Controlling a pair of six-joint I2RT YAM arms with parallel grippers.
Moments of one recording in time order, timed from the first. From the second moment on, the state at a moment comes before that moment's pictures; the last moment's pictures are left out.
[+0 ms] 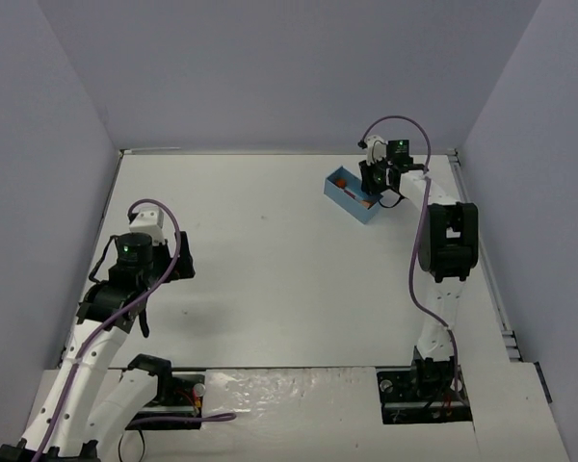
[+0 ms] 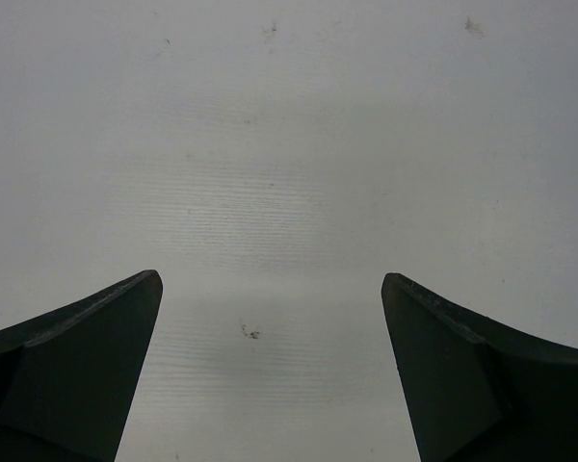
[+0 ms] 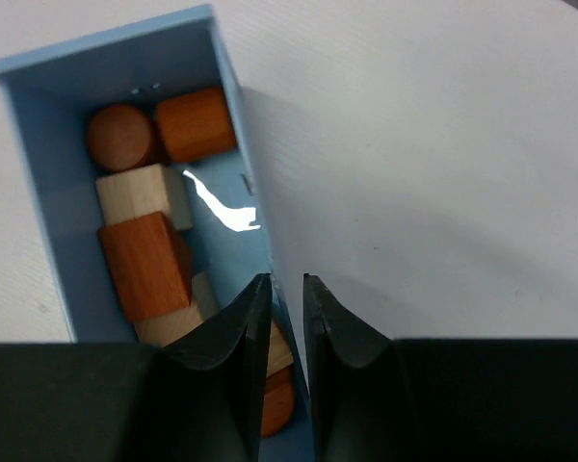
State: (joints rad) left arm -0.21 0.74 0.82 -0.70 -0.14 -0.24; right arm 0.07 2.20 1.70 -0.30 -0.31 -0.33
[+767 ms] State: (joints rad) left arm -0.21 0.69 0.81 -0.70 -0.16 -0.25; right arm 0.47 1.79 1.18 -0.19 0.34 -0.49
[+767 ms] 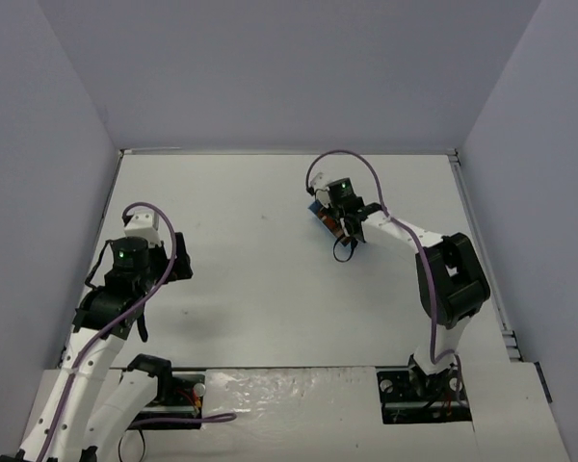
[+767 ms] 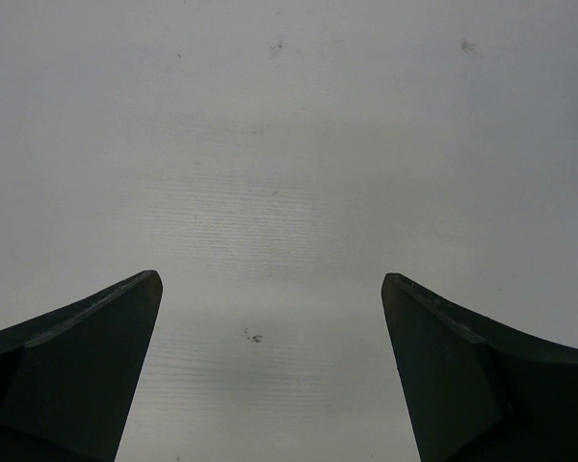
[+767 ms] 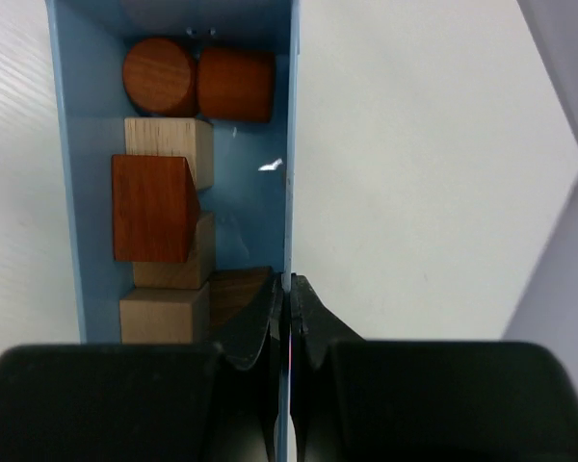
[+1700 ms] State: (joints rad) left arm -0.25 0.63 0.75 -0.70 -0.21 -0.25; right arm 0.70 1.57 0.76 0.03 0.74 -0.40
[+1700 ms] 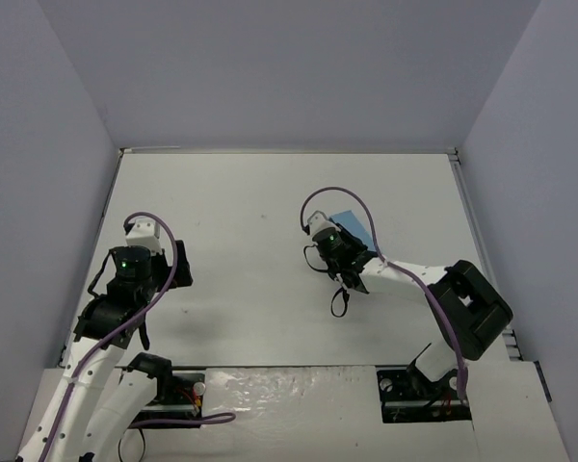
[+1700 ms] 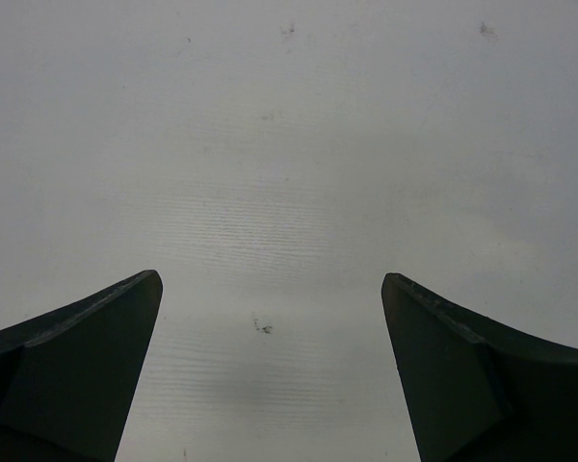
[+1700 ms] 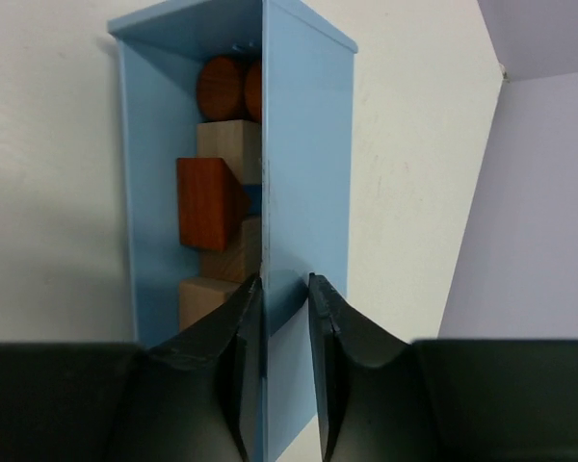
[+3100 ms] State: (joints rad) left arm -0.25 0.64 0.74 -0.67 -0.19 -0.24; right arm 0.43 1.62 1.06 -0.35 0.07 -0.05
